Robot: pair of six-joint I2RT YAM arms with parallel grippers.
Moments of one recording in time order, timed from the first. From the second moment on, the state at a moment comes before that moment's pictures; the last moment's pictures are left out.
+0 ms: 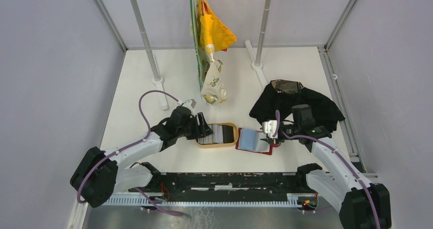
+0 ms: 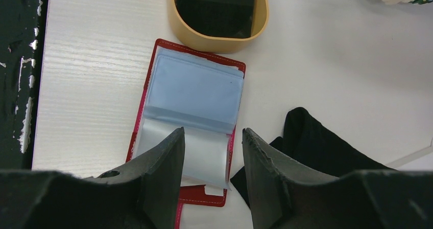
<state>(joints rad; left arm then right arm) -0.65 1.17 0.48 -0.07 0.12 -0.75 0.22 0.90 0.47 -0.49 -0.92 -1.19</state>
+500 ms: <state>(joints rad) -0.57 1.07 0.45 -0.10 0.19 -0.75 0.22 0.90 0.47 -0.49 -0.92 -1.19</state>
